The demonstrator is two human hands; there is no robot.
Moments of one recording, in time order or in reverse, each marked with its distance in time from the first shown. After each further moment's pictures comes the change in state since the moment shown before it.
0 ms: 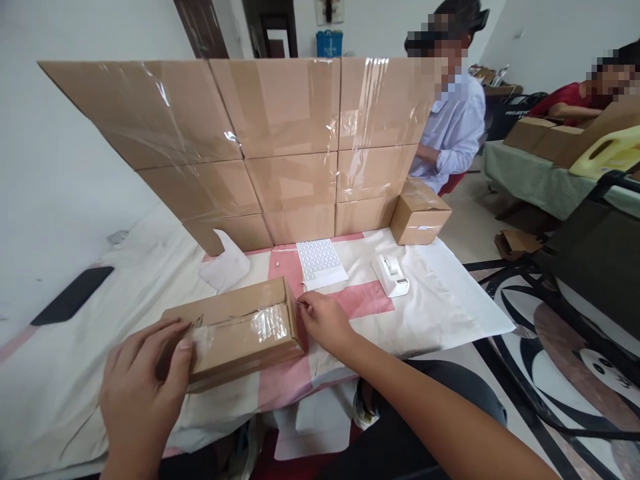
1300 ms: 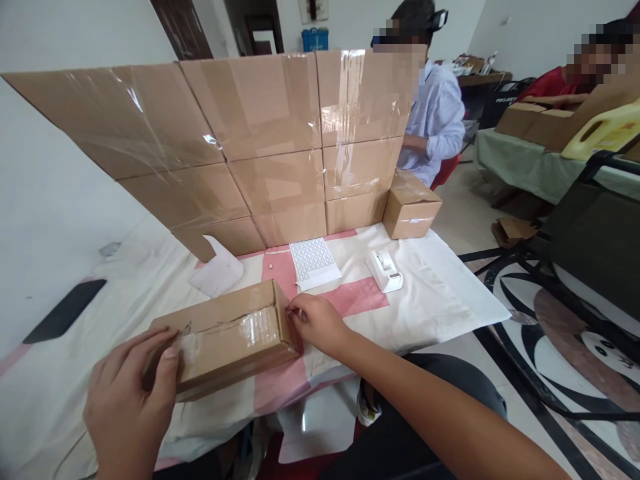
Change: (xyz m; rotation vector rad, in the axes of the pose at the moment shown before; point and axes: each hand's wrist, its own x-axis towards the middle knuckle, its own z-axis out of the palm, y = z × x) left_hand 0.000 0.003 -0.001 0.029 -0.014 -0.039; right_hand -0.002 -0.003 -0.003 0.127 -0.033 -0.068
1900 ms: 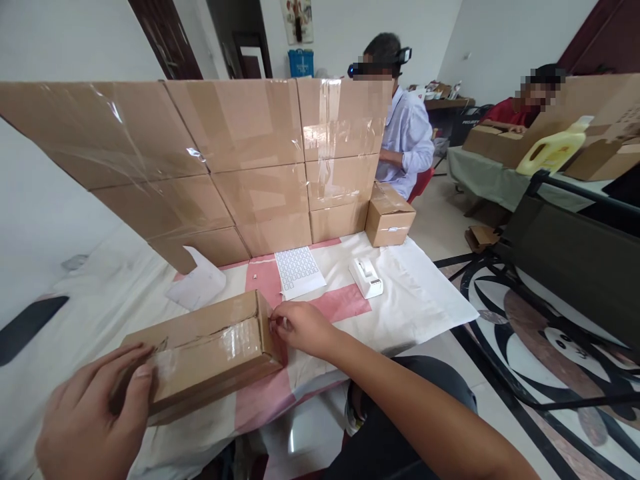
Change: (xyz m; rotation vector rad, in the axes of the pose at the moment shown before) left_hand -0.002 -0.005 0.003 0.005 -0.007 -0.012; right_hand 0.005 -0.003 -0.017 -0.066 -0.131 -0.051
